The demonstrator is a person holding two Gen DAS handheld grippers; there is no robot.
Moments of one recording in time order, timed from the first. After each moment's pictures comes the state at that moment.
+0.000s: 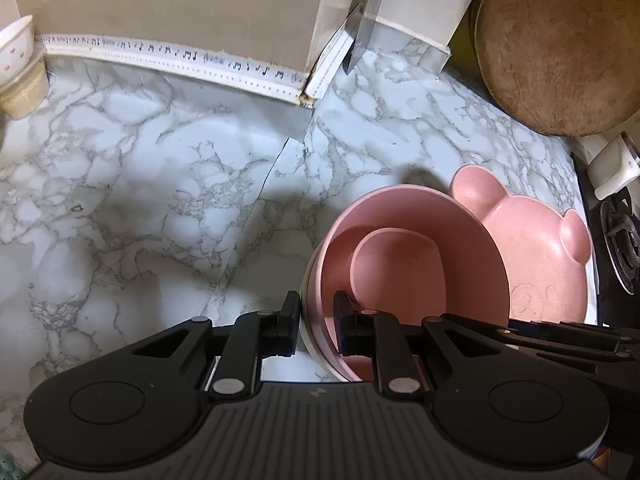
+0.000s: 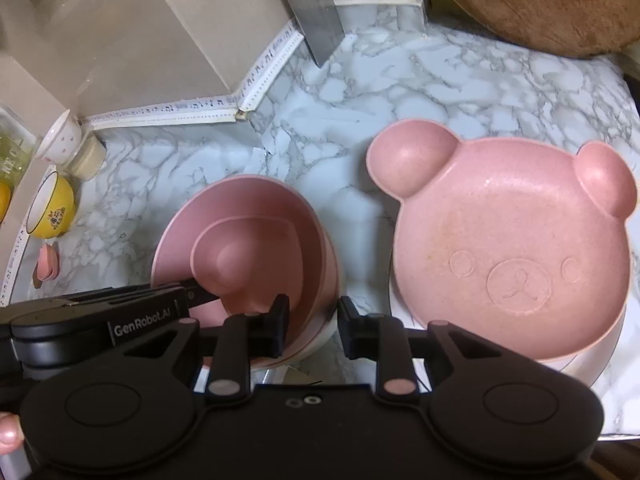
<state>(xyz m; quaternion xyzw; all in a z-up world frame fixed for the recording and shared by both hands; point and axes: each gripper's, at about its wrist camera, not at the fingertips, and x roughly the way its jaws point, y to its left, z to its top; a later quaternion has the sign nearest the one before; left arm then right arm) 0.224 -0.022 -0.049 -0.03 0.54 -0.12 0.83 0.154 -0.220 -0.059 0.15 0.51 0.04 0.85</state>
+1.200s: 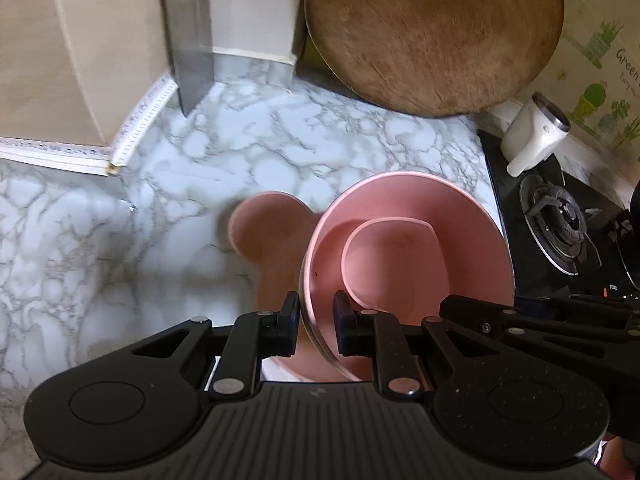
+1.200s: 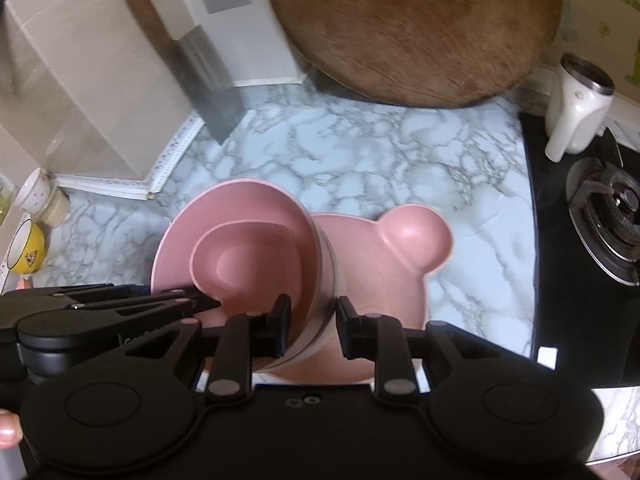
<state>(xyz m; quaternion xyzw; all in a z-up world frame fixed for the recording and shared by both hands) 0.210 -0.184 -0.003 0.02 0.52 -0.19 0.83 0.118 -0.363 -0.011 0.14 0.47 -0.01 0.87</state>
